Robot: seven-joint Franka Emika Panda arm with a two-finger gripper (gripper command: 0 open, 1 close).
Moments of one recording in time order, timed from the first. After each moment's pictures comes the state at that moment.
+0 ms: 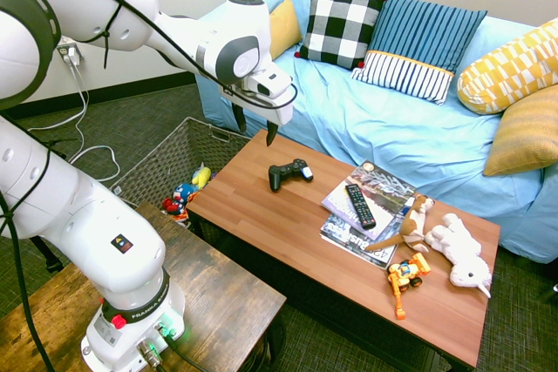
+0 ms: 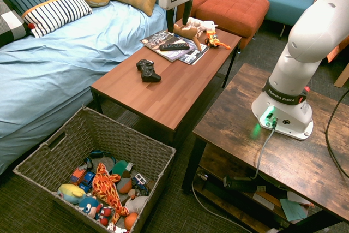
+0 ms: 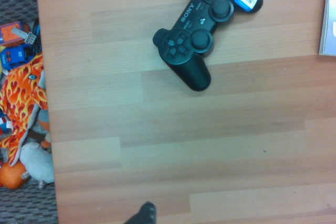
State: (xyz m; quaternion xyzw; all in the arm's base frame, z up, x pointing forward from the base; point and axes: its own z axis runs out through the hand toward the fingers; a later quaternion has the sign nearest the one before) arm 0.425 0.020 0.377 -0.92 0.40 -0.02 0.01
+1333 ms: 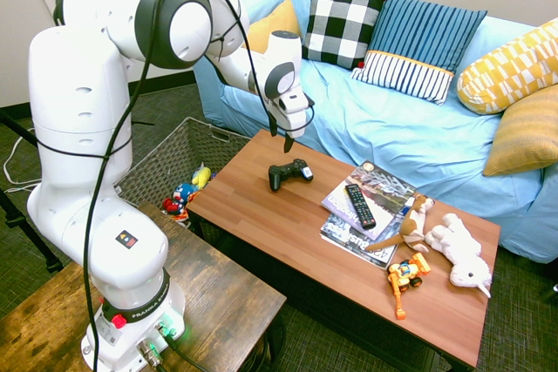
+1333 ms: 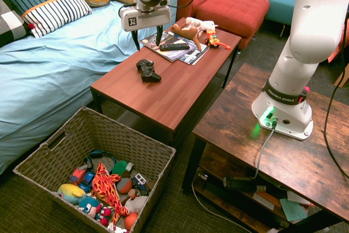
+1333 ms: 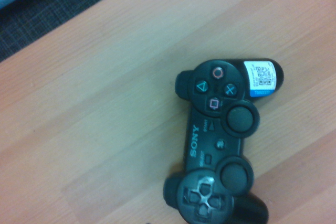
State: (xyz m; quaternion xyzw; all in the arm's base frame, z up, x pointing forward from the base) arm 0.577 0.038 0.244 -0.80 0.60 0.01 -0.01
